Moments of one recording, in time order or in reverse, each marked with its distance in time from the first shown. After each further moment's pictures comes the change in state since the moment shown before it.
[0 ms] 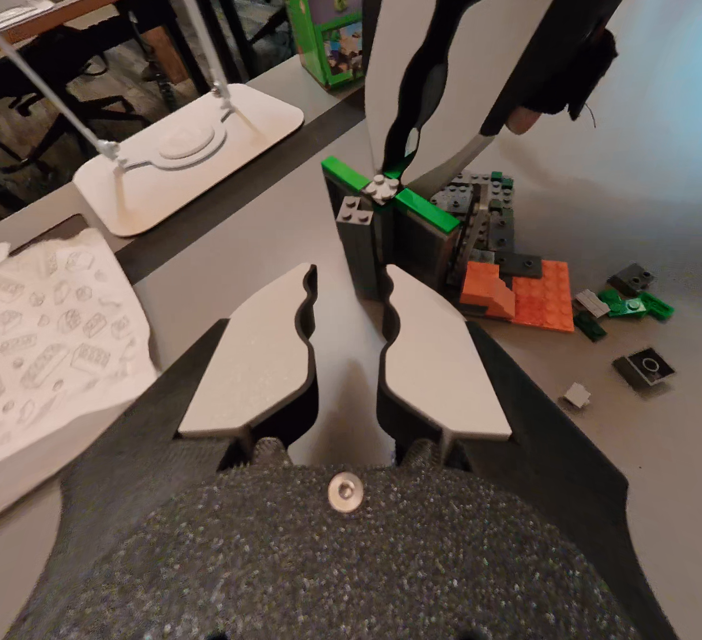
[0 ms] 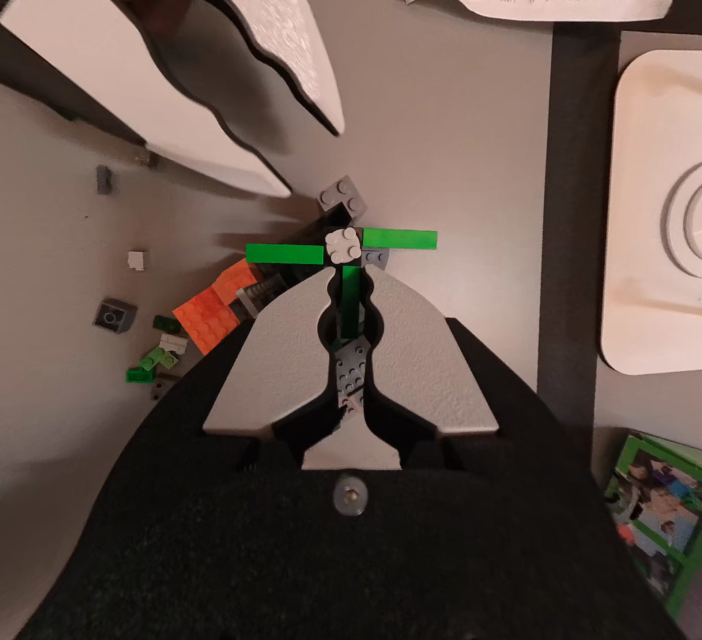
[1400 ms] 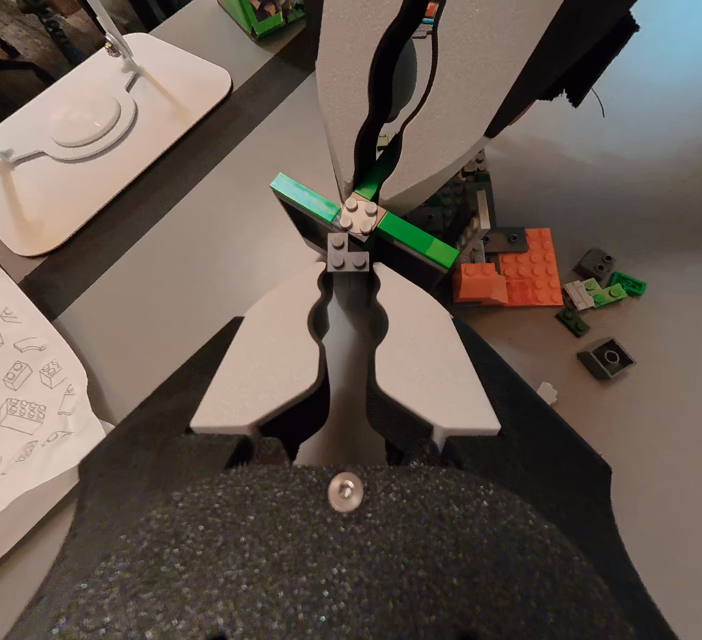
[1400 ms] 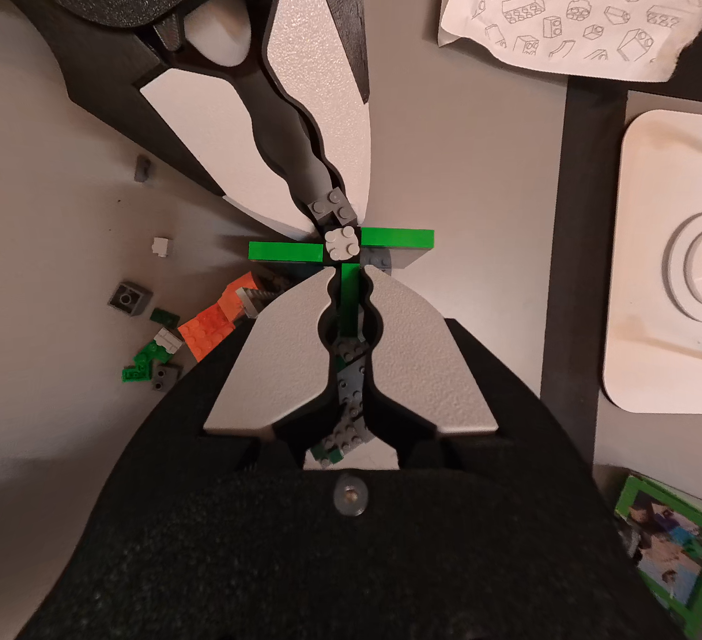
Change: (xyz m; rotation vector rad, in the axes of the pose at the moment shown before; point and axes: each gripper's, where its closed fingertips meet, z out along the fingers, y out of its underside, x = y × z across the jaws) left arm 0.023 0.002 0.020 -0.158 0.148 0.035; right arm -0.011 -0.003 -0.005 0.089 -0.045 -0.089
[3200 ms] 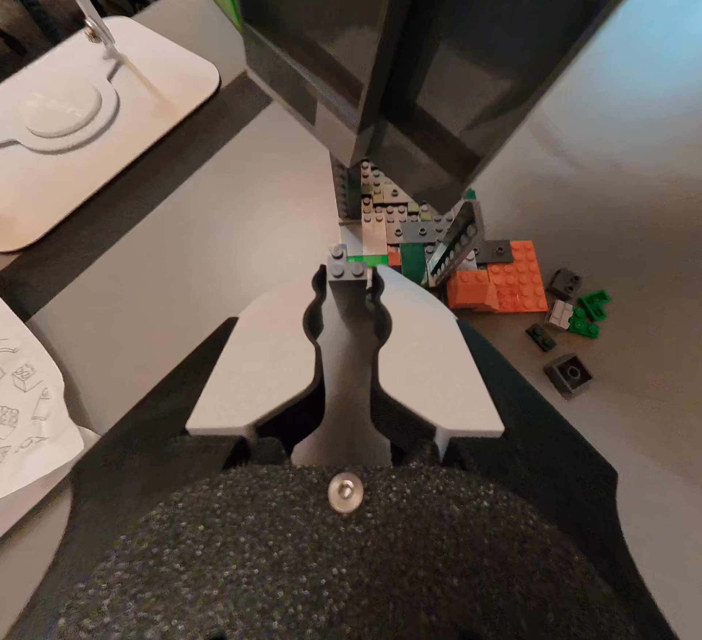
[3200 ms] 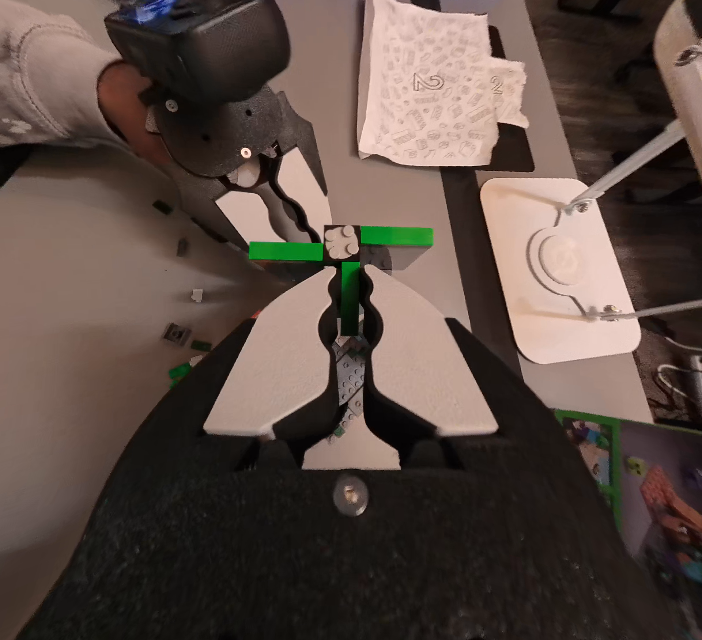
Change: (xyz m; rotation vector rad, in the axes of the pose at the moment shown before) left arm 0.008 -0.008 0.000 -0.020 0.025 -0.055; right arm 0.006 -0.031 -0.093 0.272 0.177 0.089
